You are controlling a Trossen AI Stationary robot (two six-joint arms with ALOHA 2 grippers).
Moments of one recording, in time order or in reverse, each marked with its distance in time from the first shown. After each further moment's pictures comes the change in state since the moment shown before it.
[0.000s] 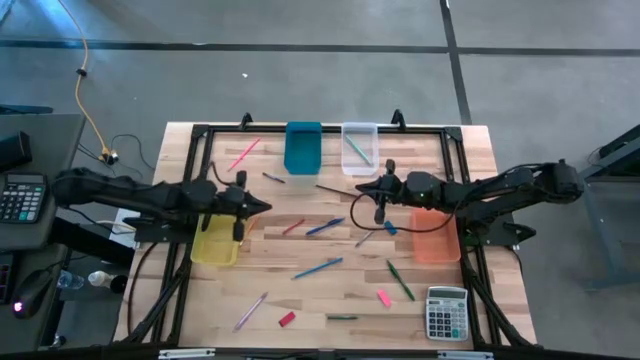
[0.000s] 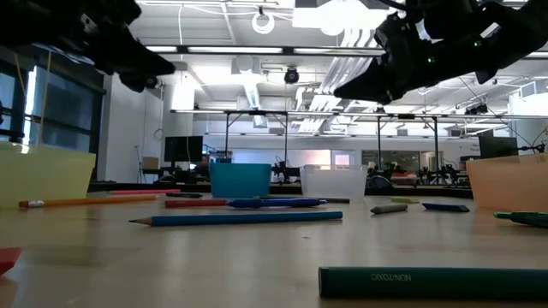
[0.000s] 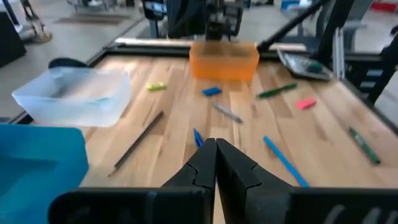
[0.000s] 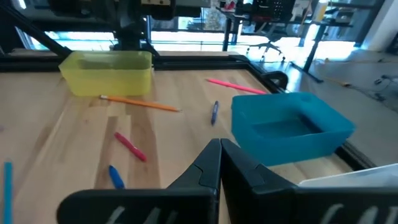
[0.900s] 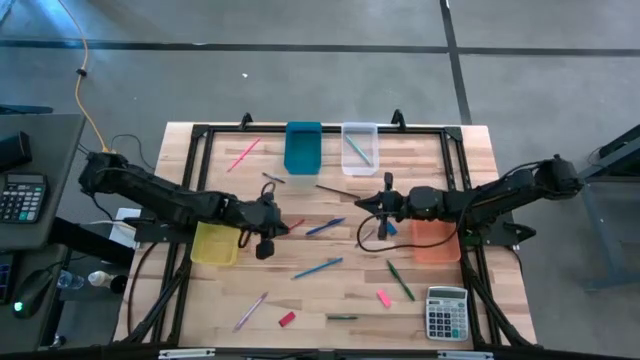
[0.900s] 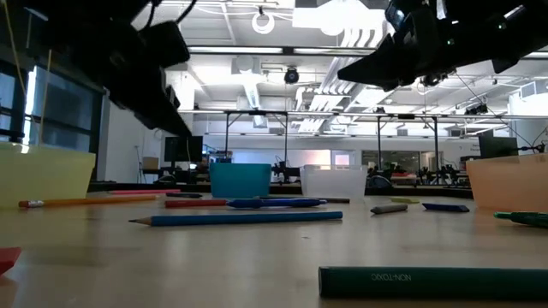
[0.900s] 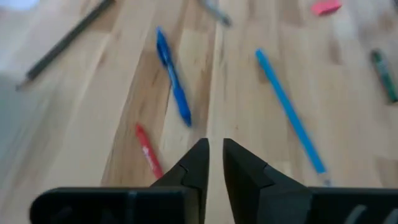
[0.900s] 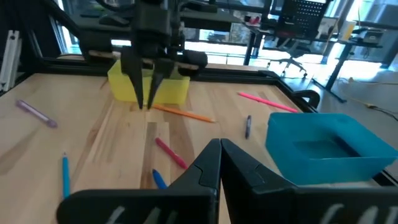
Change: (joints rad) left arm -0.108 0.571 0.238 -0.125 -0.017 -0.226; right arm 0.185 -0.007 0.002 0.027 0.089 -0.040
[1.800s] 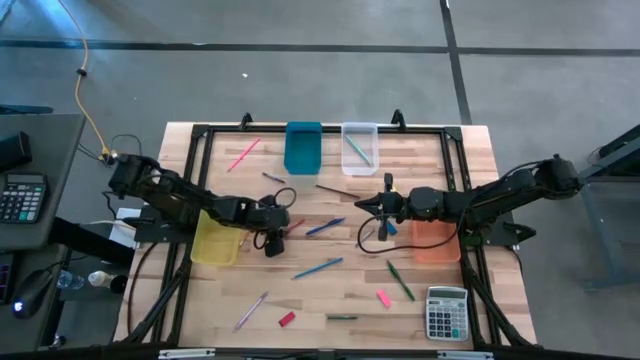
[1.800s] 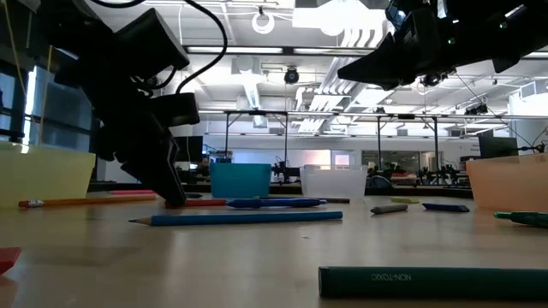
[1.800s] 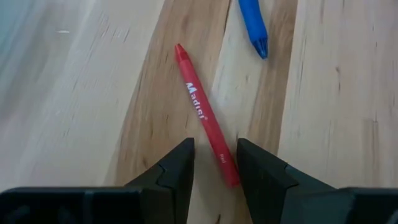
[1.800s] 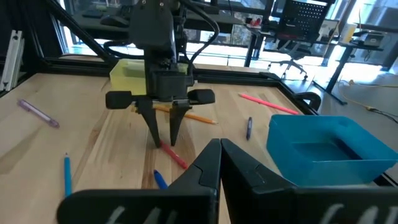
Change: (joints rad) left arm 0.063 0.284 0.004 0.035 -0.030 -0.021; right arm 0.004 0.000 0.000 0.004 0.003 -0.005
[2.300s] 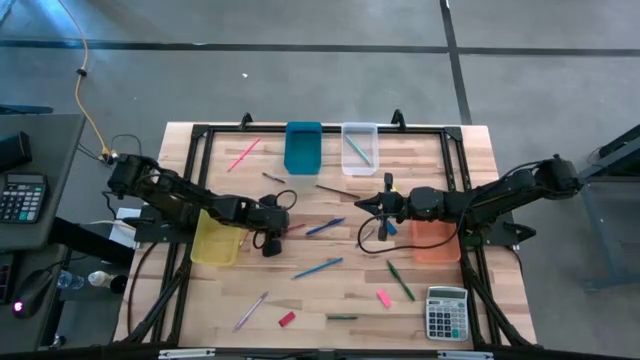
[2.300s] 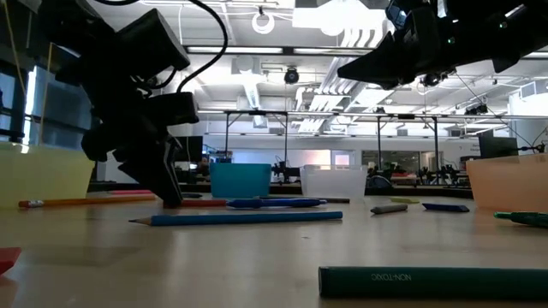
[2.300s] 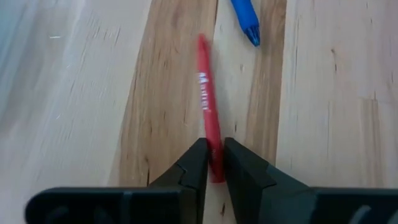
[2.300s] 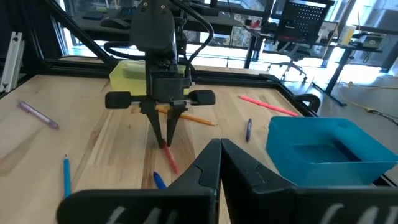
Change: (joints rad) left arm 0.000 -0.008 0.002 -0.059 0.026 0.081; right arm 0.000 0.000 0.000 0.007 0.000 -0.003
